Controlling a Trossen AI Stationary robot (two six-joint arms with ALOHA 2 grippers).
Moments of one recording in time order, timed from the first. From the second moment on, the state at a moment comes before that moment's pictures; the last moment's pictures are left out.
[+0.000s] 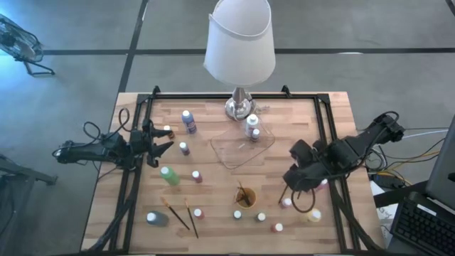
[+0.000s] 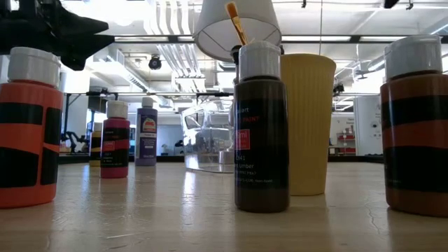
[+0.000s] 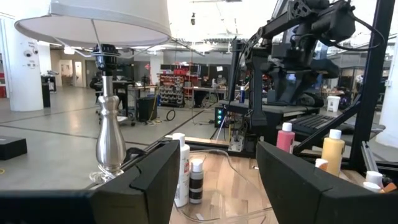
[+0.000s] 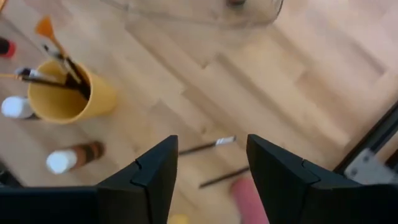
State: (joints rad) left arm -0.07 0.05 0.11 0.10 -0.31 0.02; right arm 0.52 1.43 1.58 -1.57 0.35 1.34
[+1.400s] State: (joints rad) left arm -0.07 0.05 0.11 0.10 -0.31 0.02; right arm 0.94 1.43 1.57 -1.57 0.23 1.97
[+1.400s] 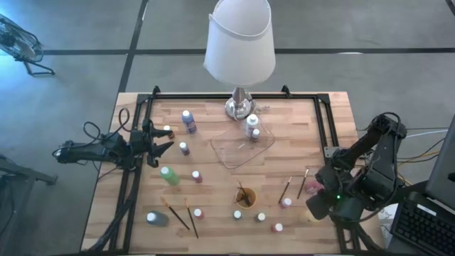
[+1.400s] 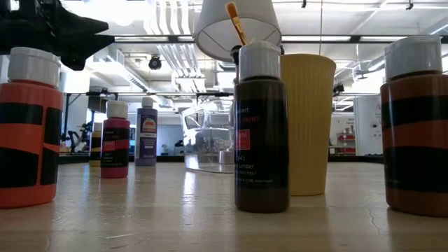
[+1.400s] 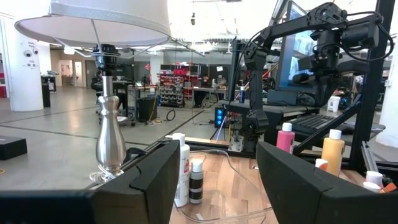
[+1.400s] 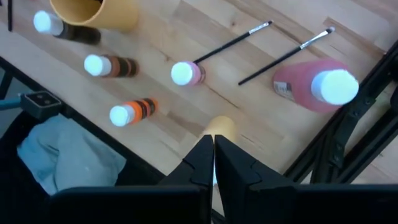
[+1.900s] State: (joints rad) left arm -0.07 0.05 0.11 0.10 -0.31 0.02; right arm 0.98 1.43 1.54 -1.57 0.24 1.96
